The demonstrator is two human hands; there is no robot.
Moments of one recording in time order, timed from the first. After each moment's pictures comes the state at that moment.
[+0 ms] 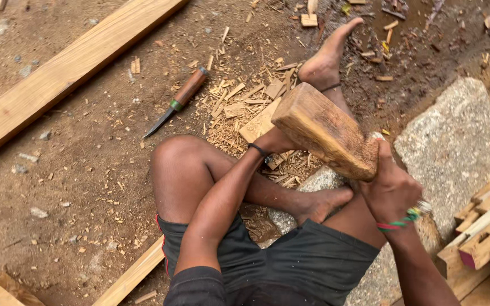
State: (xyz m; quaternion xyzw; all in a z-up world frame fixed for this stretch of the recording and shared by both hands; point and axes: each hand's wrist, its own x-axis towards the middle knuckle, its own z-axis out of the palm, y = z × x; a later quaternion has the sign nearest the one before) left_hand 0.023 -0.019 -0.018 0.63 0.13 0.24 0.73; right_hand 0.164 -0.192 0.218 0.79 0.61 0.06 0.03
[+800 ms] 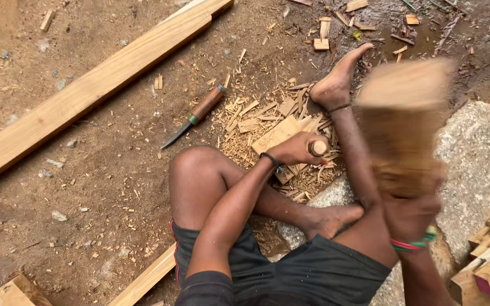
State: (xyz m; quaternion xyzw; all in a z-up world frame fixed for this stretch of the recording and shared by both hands) left_hand 0.025 -0.007 0.003 0.68 0.14 0.11 0.72; right_hand 0.165 -0.198 0.217 0.77 0.60 0.07 -0.21
